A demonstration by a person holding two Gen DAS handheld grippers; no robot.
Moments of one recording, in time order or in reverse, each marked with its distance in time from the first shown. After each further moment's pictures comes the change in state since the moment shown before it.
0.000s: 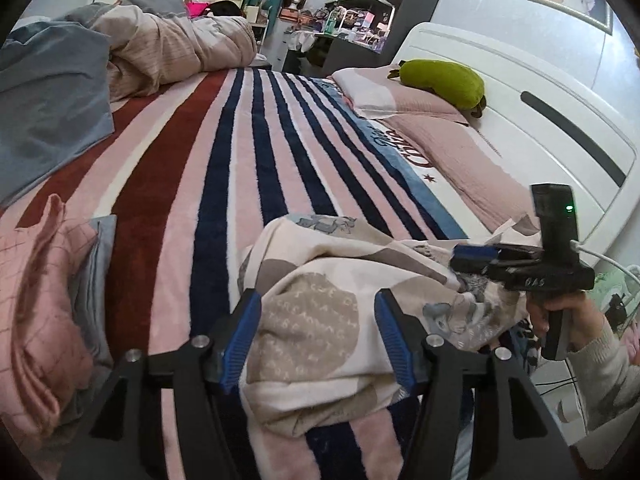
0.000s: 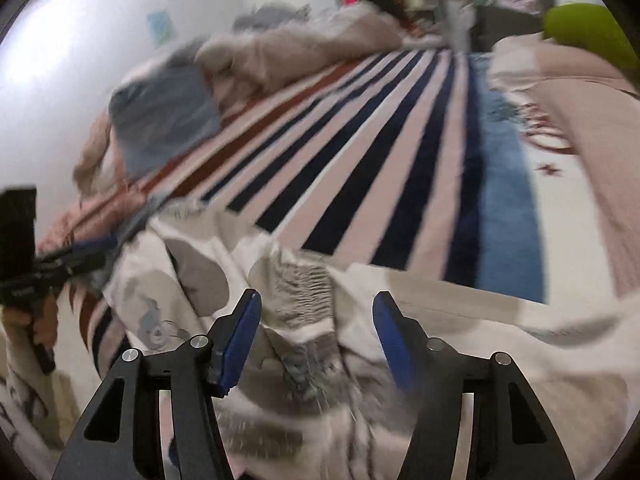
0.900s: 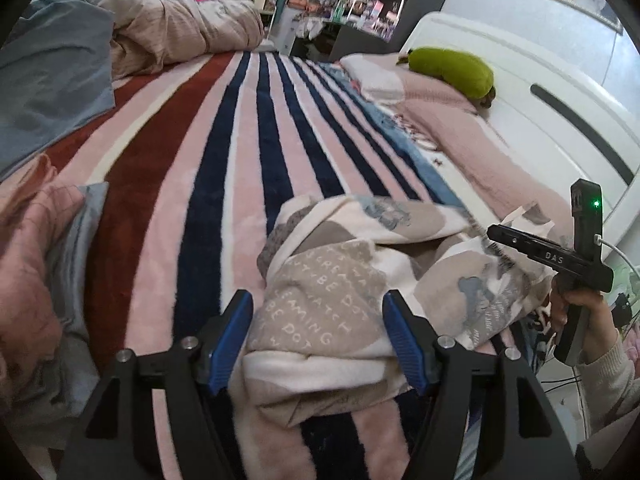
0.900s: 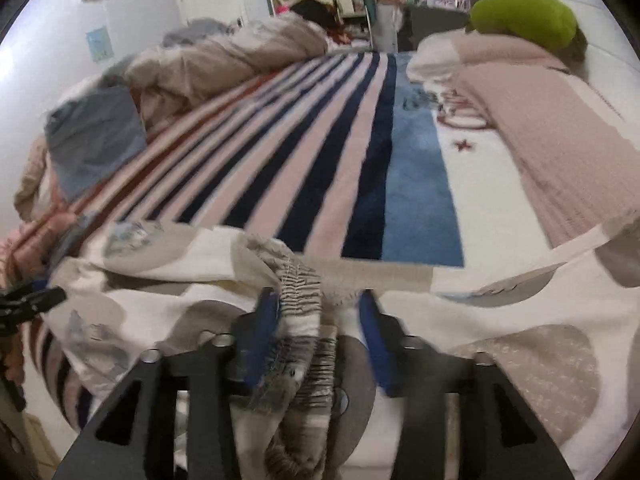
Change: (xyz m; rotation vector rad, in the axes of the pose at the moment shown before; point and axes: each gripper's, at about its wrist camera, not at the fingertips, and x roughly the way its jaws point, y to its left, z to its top) left arm 0.011 0.002 -0.017 -0.027 0.031 0.003; right arm -0.025 -0.028 -0.029 0.129 -0.106 -0.240
